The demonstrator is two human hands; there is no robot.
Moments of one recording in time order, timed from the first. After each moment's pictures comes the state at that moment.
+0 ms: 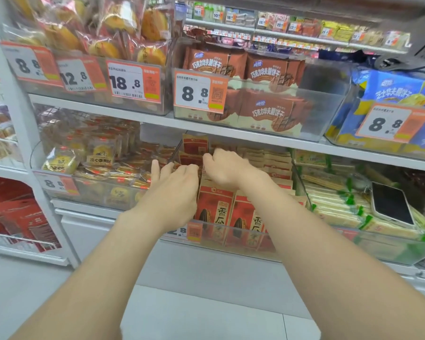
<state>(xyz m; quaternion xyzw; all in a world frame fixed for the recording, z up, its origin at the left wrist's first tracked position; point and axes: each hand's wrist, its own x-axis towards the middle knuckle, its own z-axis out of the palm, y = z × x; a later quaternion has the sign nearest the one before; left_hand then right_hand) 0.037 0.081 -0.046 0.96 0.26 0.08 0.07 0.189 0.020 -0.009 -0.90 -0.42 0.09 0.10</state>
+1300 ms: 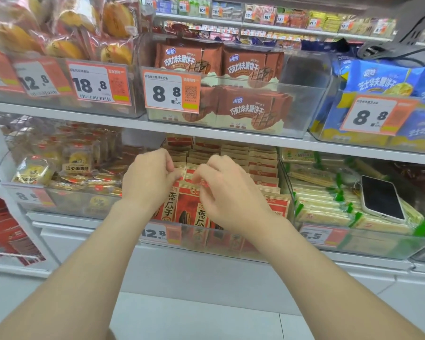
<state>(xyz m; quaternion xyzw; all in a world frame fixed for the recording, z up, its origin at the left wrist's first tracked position) 0.080 0.117 -0.052 0.88 0.33 0.31 0.16 0.172 -0.059 -0.033 -0.77 -0.59 -0.16 0.19</state>
